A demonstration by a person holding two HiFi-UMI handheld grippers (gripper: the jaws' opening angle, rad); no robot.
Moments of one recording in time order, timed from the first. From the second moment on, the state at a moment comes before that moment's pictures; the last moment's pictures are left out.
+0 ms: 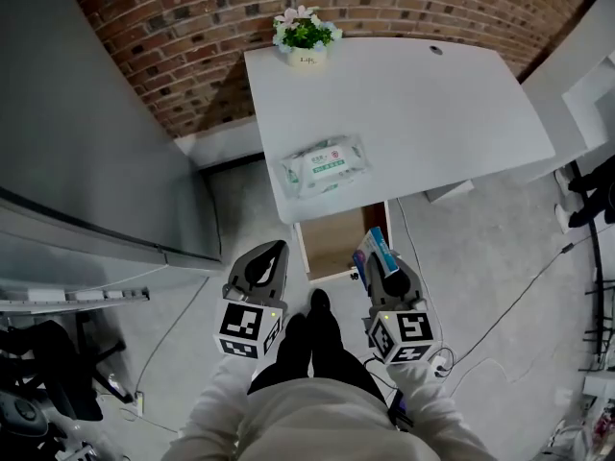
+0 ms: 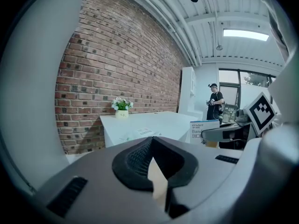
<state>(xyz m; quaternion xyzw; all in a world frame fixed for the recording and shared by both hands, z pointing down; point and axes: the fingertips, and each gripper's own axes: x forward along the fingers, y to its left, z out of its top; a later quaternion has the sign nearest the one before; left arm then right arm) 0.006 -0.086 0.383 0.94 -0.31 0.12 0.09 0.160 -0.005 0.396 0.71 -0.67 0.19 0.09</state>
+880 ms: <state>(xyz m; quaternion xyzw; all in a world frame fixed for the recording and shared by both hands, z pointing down) 0.019 -0.115 0.413 0.92 -0.35 0.13 0.12 0.164 -0.049 0.508 0.67 -0.68 0.26 0.17</state>
